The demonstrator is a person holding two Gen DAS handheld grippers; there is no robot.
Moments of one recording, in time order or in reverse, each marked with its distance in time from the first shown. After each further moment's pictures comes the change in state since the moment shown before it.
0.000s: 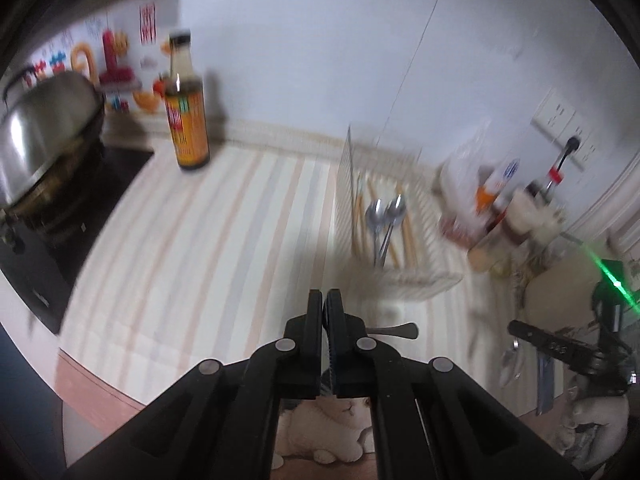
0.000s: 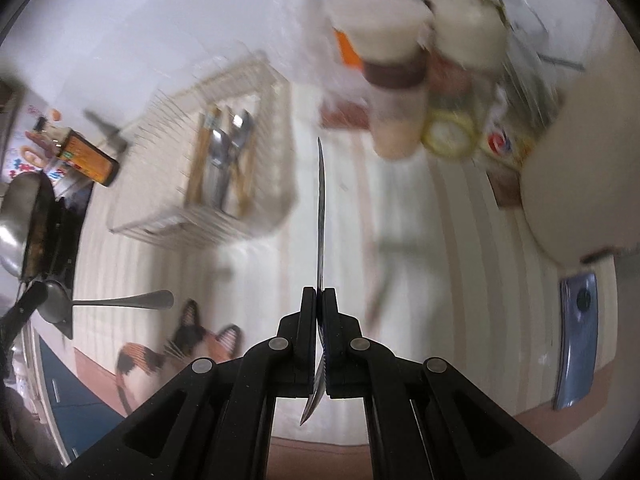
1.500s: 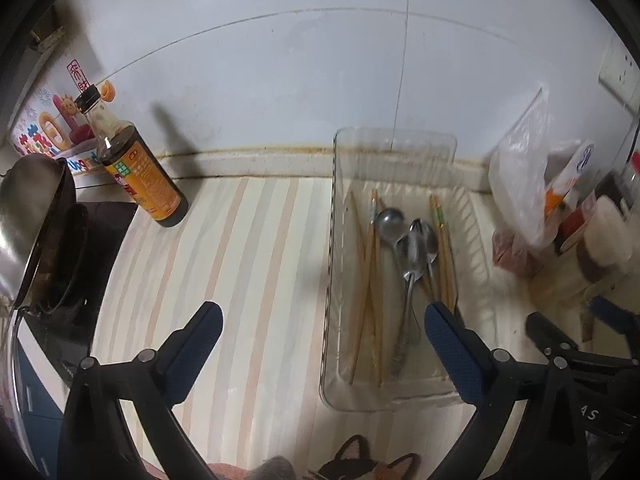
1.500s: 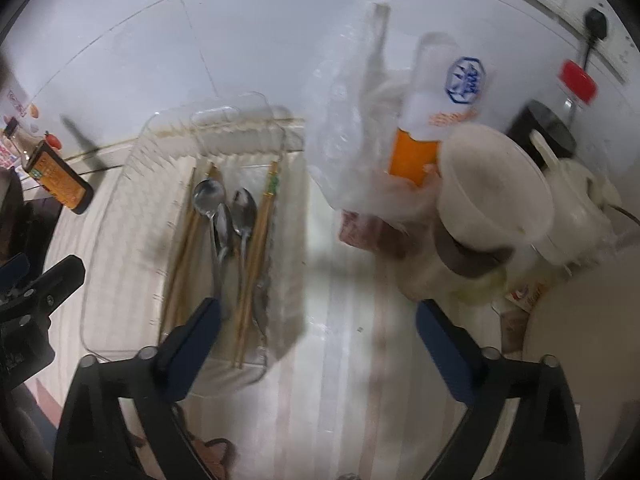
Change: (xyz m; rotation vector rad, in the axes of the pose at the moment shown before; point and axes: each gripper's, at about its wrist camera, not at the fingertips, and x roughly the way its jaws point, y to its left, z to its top) left arm 0.133 -0.069 0.077 0.143 0.124 0.242; right arm 0.053 0.048 0.092 -0.138 -0.087 -0.185
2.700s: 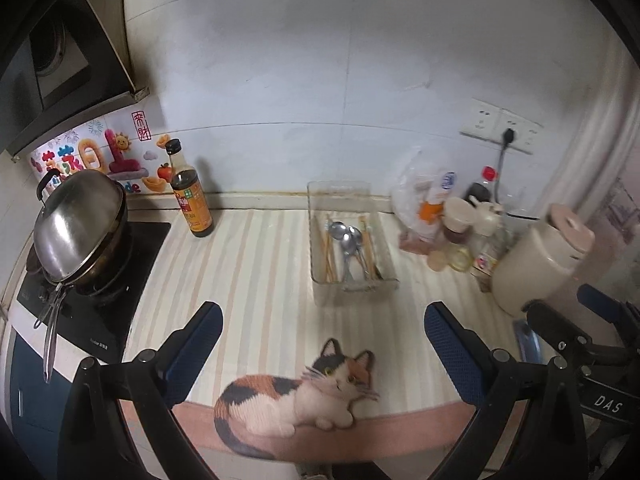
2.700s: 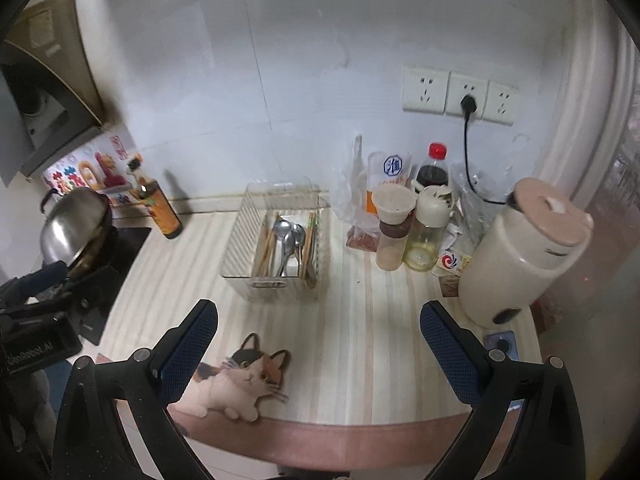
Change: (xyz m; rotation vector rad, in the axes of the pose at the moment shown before) left arm -0.251 0.045 -0.105 0.041 -0.211 -0.194; right arm -0.290 0.007 -0.143 0.030 -0.313 0.090
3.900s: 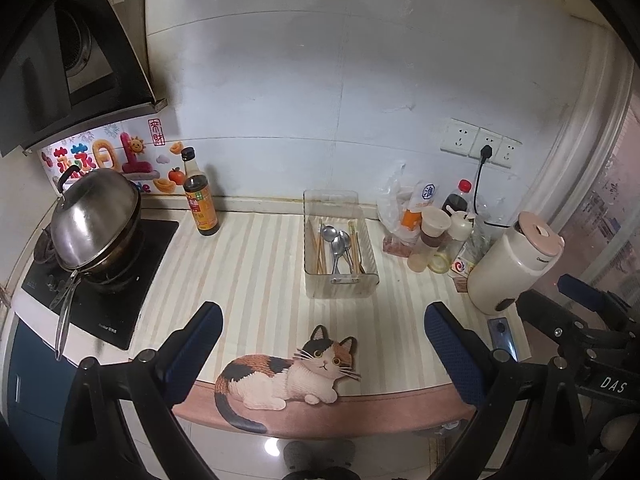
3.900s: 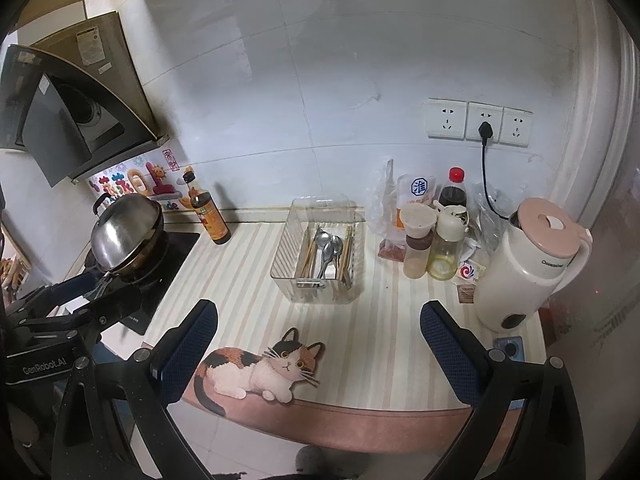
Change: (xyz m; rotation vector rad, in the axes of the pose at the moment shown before) left arm -0.066 -0.007 -0.011 -0.043 -0.035 -0.001; right arm -0.059 0.006 0.001 -0.024 -0.022 0.134
